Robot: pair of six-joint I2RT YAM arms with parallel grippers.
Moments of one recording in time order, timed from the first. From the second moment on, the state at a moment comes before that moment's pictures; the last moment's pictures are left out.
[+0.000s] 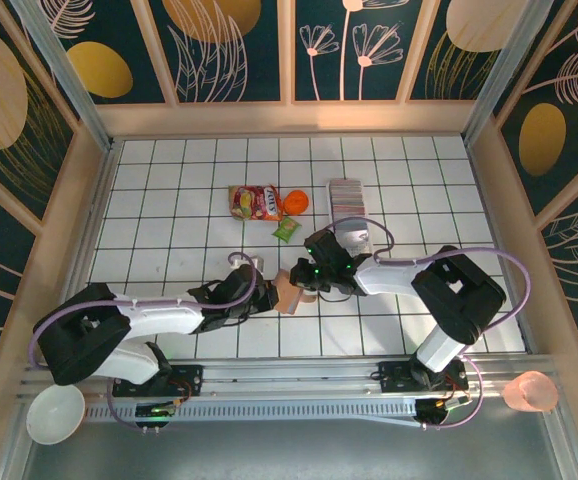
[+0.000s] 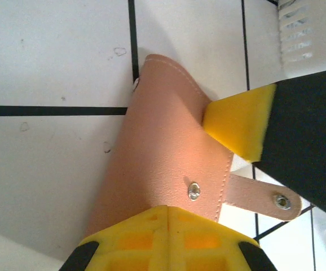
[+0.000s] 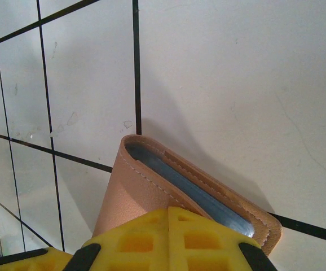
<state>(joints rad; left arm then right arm) -0.94 1.39 0.43 0.18 -0.01 -1.04 0.82 1.64 0.71 0.05 -0.23 0.93</state>
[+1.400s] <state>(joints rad) -0.94 1.44 0.41 0.26 0.02 -1.05 0.84 1.24 0.65 -0.29 -0.05 0.97</state>
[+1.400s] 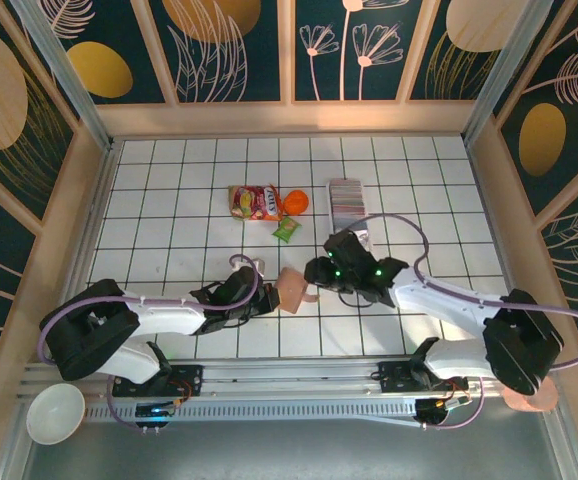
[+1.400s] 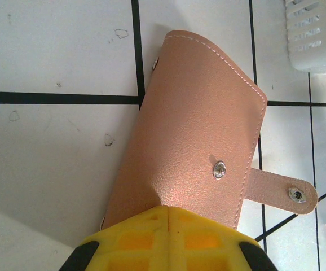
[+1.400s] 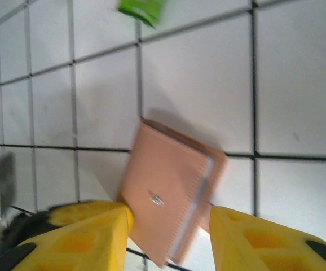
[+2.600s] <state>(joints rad) -0.94 1.45 0.41 0.28 0.04 -1.06 0.86 1.25 0.52 -0.22 -0.07 1.08</state>
